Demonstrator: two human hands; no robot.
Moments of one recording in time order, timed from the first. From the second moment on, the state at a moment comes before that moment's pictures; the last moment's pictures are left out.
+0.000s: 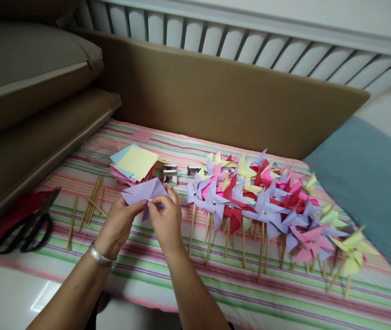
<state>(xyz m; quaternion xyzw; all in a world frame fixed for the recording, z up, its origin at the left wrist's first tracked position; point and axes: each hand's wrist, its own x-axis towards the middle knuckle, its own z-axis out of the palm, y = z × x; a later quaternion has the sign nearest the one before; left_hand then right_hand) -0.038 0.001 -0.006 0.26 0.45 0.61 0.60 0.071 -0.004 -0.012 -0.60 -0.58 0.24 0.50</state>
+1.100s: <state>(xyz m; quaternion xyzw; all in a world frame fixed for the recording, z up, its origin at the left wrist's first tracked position) -0.042 -0.002 -0.008 0.27 0.42 0.49 0.72 0.085 0.002 -0.001 -0.48 -0.34 0.59 0.55</state>
